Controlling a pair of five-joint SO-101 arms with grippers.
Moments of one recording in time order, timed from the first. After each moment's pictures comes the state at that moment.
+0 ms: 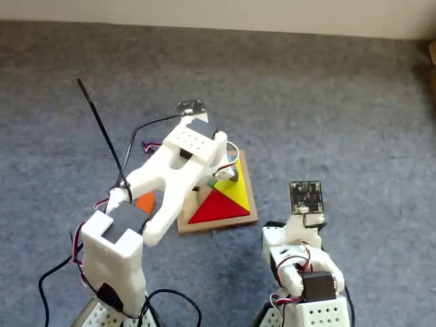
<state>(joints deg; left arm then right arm) 22.5 20.4 4.9 72.7 50.5 -13.0 -103.9 96.0 65.6 -1.5</state>
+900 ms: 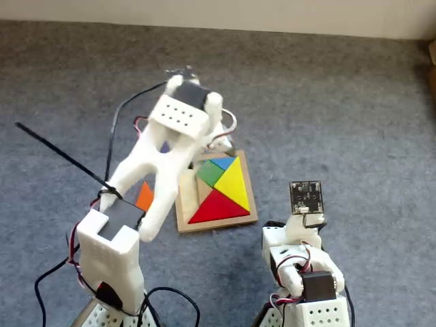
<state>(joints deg) 18.9 20.4 -21.3 98.2 50.7 -13.0 -103.9 96.0 65.6 -1.5</state>
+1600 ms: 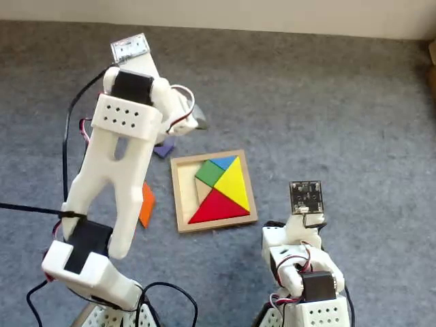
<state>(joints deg) 9.6 5.5 -19.1 99.4 43.3 -13.0 -103.9 96.0 65.6 -1.5</state>
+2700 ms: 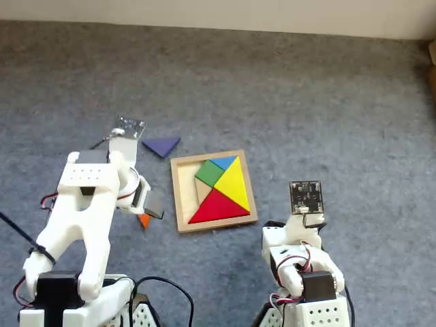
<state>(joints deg) -7.9 -16.0 44.3 68.3 -7.3 -13.0 -103.9 96.0 65.6 -1.5</state>
